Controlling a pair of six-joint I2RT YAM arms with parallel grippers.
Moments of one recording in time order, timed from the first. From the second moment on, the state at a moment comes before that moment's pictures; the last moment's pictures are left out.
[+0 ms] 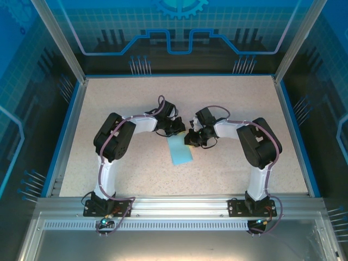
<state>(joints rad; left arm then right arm) -0.48 2.12 1.31 -0.15 0.47 -0.85 0.48 1.92 1.06 -0.30 -0.55 0.58</state>
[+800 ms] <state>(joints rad) -0.48 2.12 1.33 -0.19 0.47 -0.81 0.49 1.74 0.78 -0.25 -0.62 0.56</state>
